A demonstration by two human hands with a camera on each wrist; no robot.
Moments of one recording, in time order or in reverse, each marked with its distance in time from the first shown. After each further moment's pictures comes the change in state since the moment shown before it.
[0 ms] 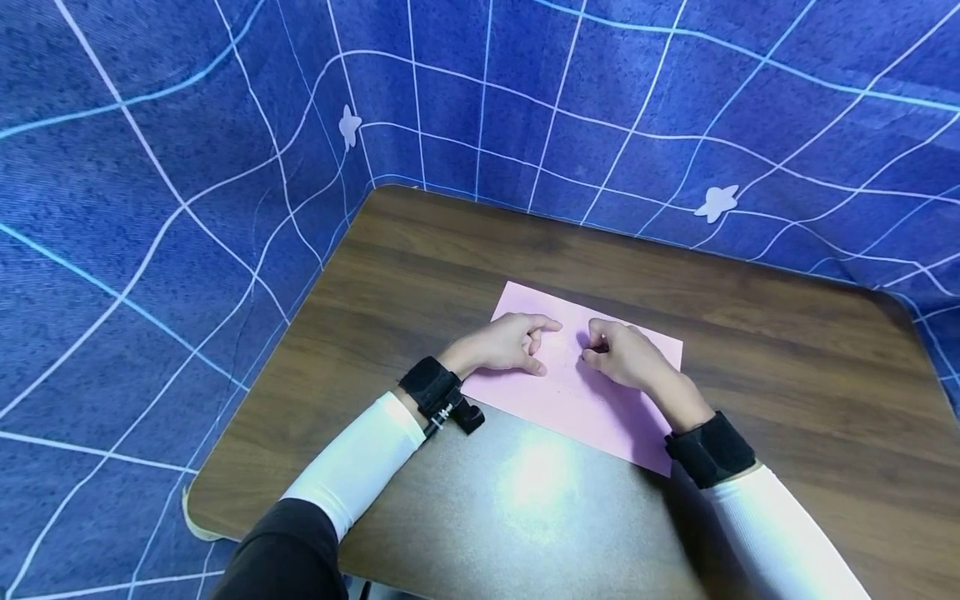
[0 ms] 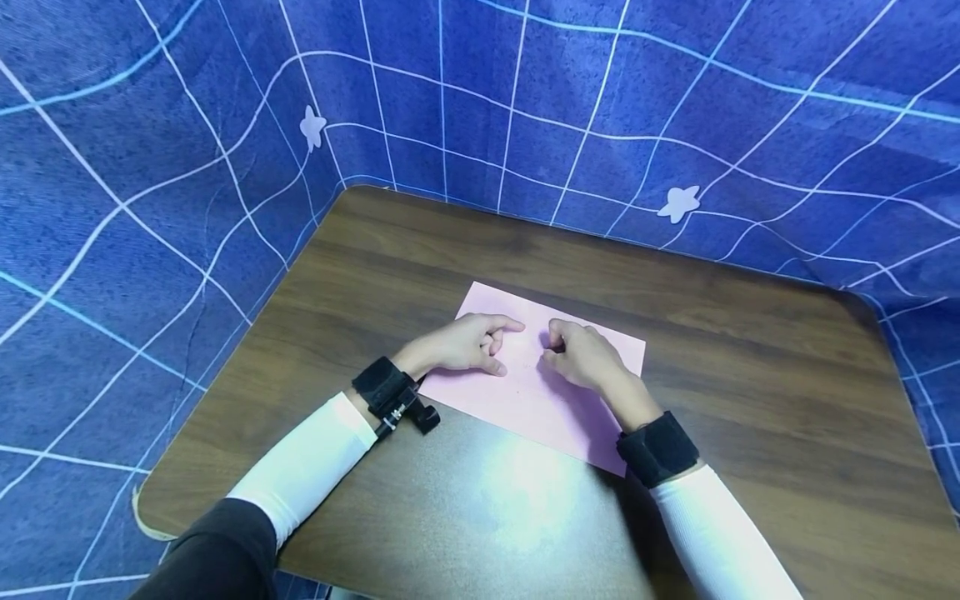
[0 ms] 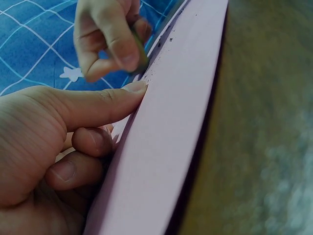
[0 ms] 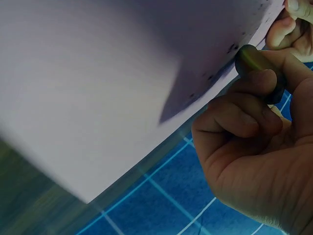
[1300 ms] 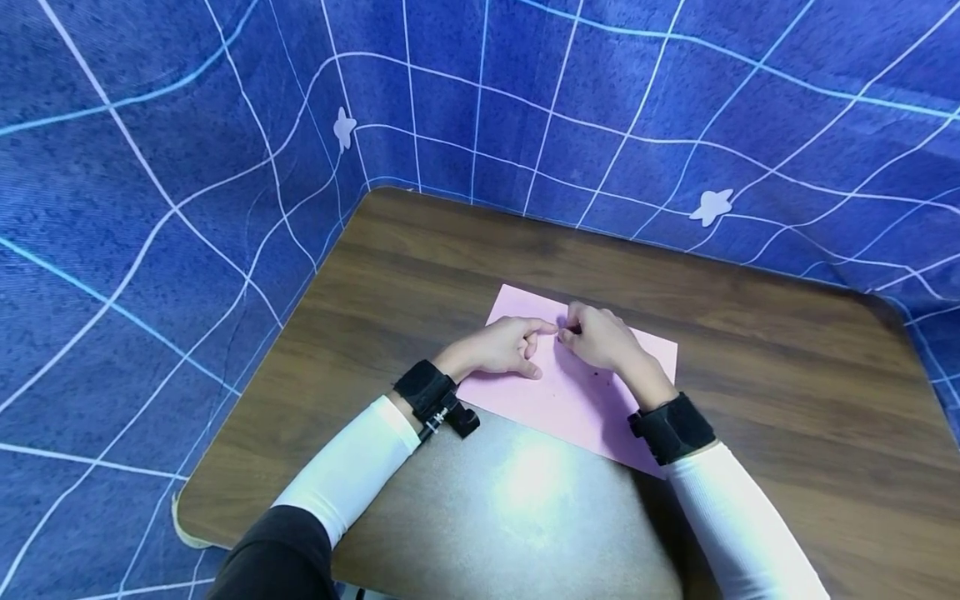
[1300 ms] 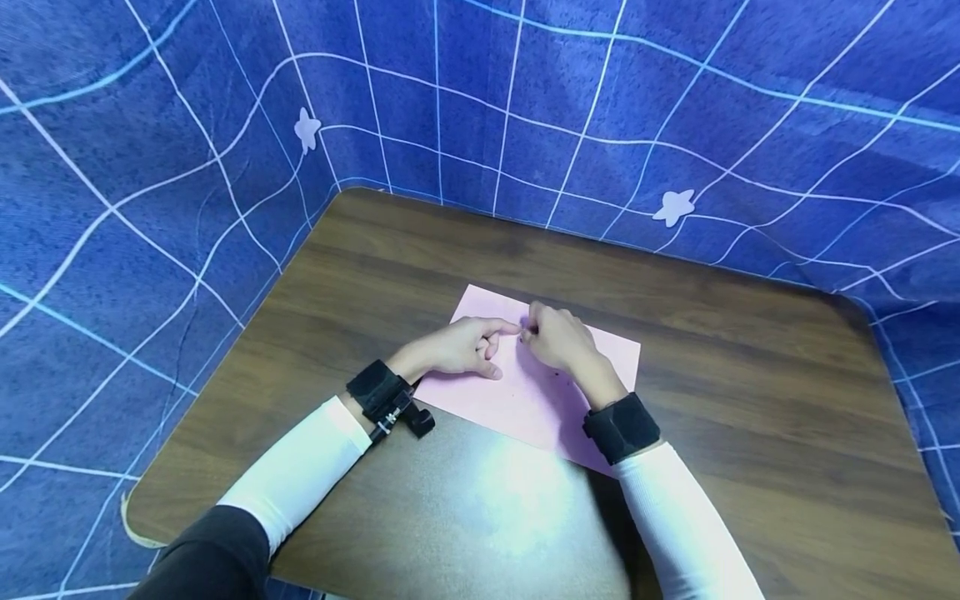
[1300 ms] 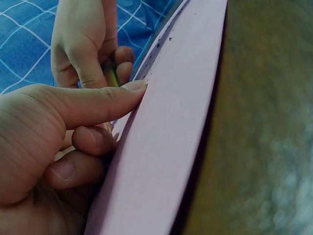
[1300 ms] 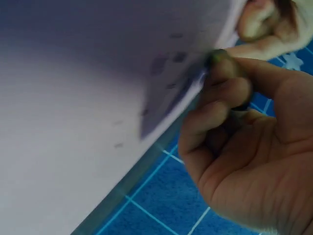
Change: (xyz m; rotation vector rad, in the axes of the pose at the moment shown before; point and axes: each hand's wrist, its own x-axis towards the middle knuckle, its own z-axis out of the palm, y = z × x) left_hand 0.001 -0.004 -0.001 0.014 -0.010 0.032; right_hand 0.032 -0.025 -0.002 -0.095 -0.011 0.059
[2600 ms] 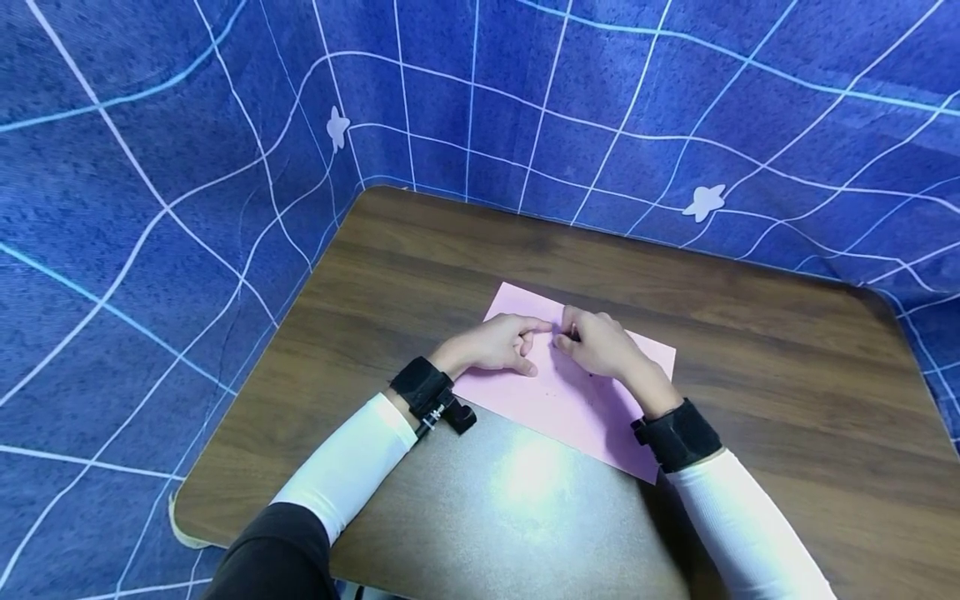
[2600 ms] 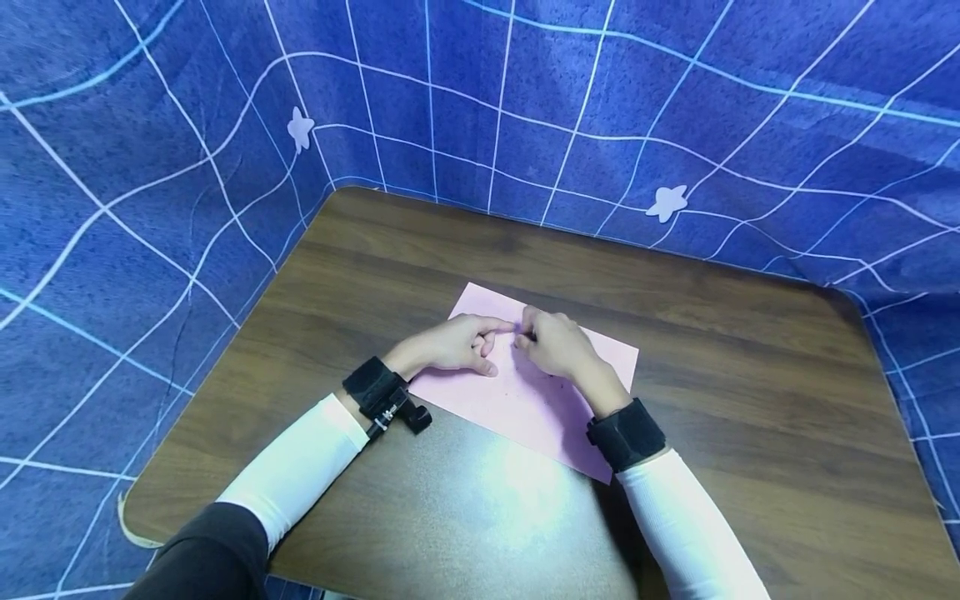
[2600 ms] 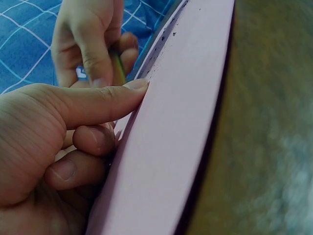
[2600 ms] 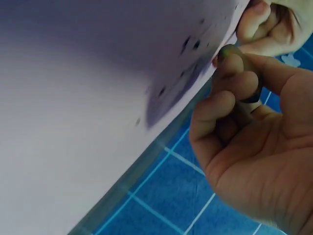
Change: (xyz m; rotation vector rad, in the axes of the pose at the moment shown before) left_hand 0.000 0.005 -0.001 0.000 -0.030 -0.013; right_hand -0.014 0.009 0.004 0.030 0.026 -0.109
